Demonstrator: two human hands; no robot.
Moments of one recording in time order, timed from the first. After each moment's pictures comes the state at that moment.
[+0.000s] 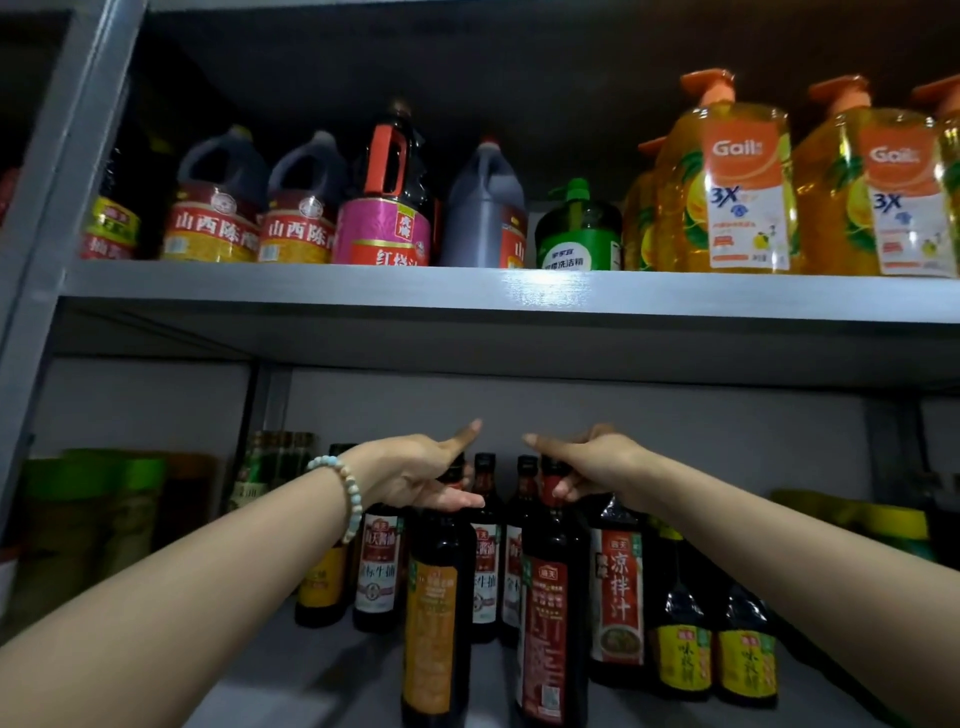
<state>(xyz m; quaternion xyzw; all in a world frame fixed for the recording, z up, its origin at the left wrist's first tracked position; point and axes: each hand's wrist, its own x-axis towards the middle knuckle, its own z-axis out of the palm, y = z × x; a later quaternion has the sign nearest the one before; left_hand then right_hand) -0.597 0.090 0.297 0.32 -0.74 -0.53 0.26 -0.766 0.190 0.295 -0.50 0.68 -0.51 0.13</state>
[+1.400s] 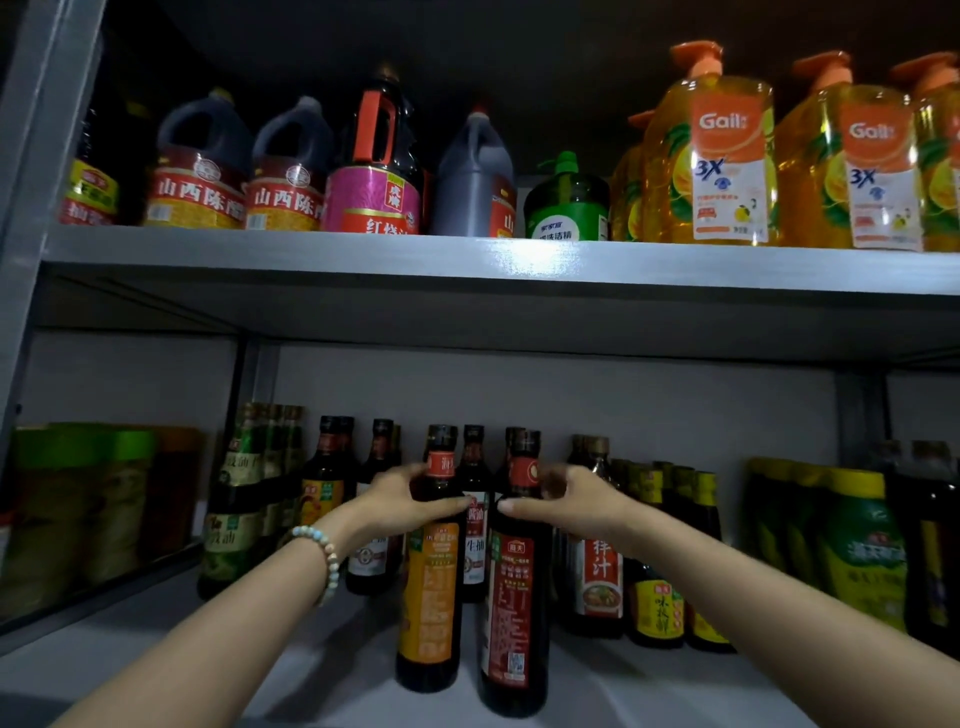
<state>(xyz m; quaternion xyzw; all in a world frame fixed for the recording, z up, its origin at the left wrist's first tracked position) -0.595 0.049 0.214 0.28 -0.84 -0.31 0.33 -0.756 0.205 0.231 -0.56 0.70 -0.43 0.09</state>
